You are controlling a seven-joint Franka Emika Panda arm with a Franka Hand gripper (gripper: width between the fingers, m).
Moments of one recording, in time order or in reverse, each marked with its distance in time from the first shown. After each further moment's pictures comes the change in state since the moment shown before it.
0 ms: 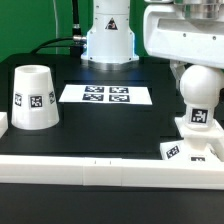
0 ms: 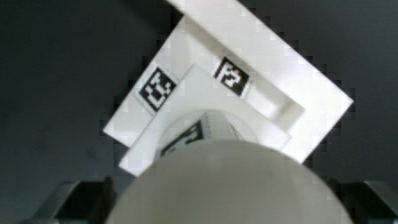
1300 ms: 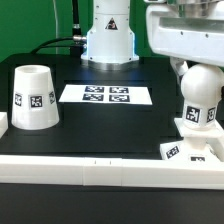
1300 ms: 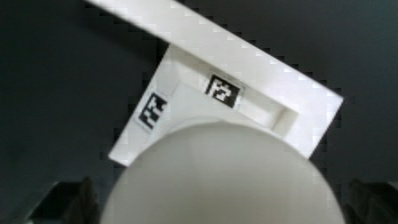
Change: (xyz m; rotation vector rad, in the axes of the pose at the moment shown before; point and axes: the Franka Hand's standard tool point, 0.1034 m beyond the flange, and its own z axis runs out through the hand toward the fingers) arm 0.001 0.002 -0.010 0.032 -0.077 -0.064
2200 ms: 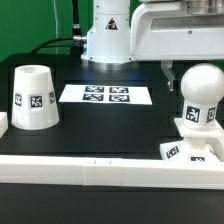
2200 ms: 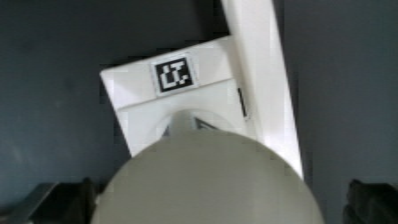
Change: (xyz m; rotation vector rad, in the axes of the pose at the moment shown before) arm -0.004 0.000 0.002 -0.081 0.041 -0.810
